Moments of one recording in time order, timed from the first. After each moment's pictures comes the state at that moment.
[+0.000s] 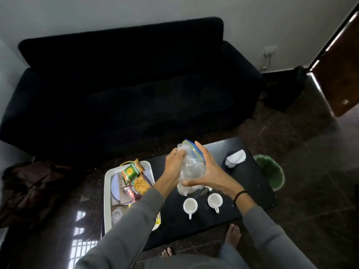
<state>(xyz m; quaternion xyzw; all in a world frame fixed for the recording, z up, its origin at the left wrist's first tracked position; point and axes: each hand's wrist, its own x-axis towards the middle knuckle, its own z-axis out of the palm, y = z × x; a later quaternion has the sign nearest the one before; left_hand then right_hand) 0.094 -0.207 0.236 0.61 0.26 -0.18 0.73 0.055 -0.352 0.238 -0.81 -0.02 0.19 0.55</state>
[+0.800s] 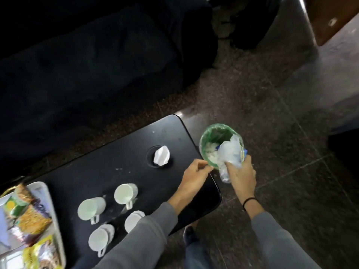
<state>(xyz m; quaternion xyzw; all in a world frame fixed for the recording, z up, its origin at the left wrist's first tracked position) 0.141 -0.619 0.040 0.74 0.12 -0.41 0.52 0.089 -0.768 0.009 -0.78 0.48 0.06 0.39</state>
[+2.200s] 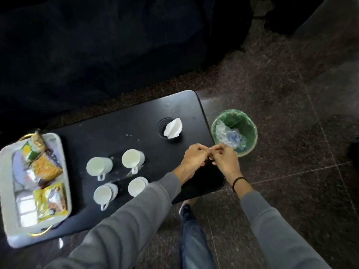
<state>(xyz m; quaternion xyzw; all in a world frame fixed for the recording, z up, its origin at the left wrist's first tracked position) 0.132 -0.601 0.010 0.72 0.24 -0.39 0.51 0.102 -0.722 -0.022 -0.80 0.30 0.18 0.49</state>
